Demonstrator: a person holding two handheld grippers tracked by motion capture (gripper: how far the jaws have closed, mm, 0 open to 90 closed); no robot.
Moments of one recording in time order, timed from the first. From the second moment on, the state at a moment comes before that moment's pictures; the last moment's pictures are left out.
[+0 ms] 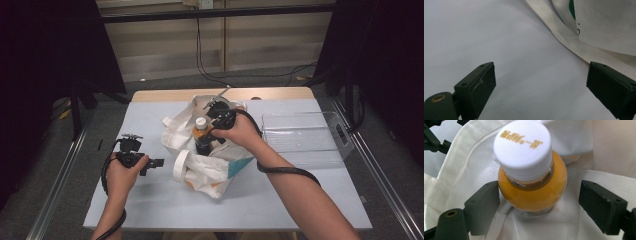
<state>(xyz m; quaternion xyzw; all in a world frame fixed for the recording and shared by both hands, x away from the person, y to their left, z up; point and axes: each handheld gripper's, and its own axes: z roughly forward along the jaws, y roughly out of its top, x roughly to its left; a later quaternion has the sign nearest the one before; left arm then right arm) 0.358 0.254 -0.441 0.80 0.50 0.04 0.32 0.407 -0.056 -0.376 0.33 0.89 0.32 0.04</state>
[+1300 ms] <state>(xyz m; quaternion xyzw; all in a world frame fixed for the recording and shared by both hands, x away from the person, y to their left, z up) 0.356 0.258 -0.443 0.80 0.51 0.03 0.33 0.407 -0.041 -0.384 0.32 0.90 0.31 0.04</state>
